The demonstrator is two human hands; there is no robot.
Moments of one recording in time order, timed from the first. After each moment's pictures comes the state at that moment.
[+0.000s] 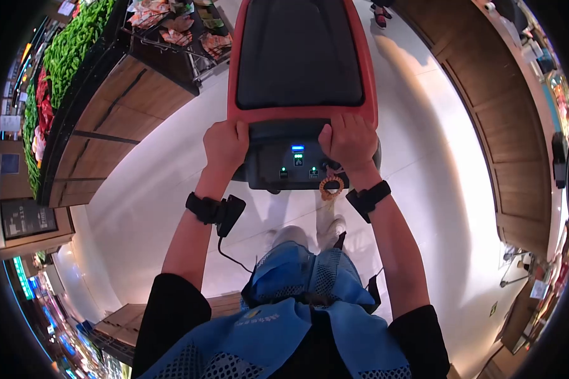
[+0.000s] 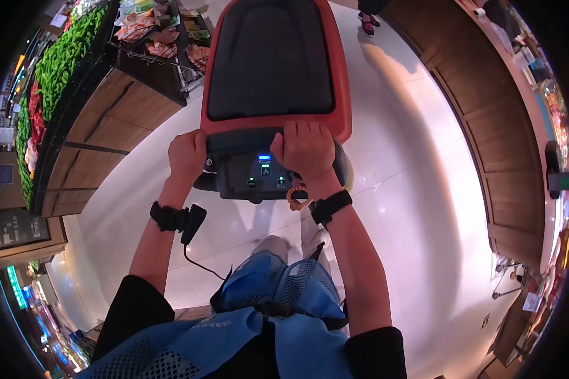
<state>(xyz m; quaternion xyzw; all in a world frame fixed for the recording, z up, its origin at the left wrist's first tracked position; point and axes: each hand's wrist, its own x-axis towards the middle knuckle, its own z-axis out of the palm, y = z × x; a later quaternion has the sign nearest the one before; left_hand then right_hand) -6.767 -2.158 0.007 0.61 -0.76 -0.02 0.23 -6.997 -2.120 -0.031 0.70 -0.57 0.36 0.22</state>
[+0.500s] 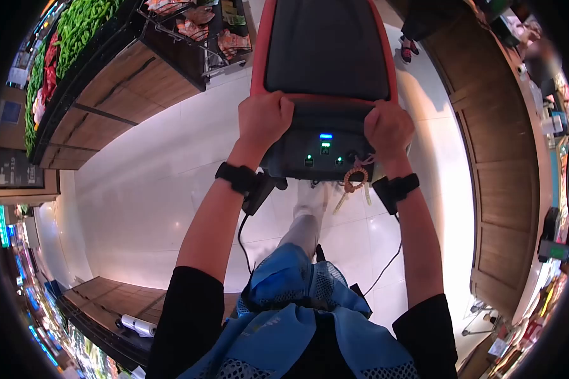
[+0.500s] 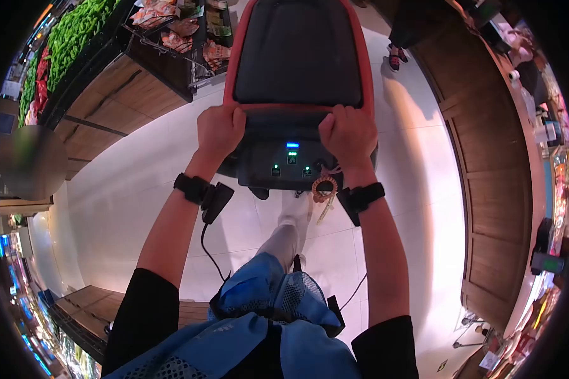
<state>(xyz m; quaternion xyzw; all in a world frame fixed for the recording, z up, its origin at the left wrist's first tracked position) -6.856 -2.298 0.016 0.60 -0.74 -0.02 0.30 -7.088 -2.289 -0.011 0.72 -0.55 0.37 0.20</state>
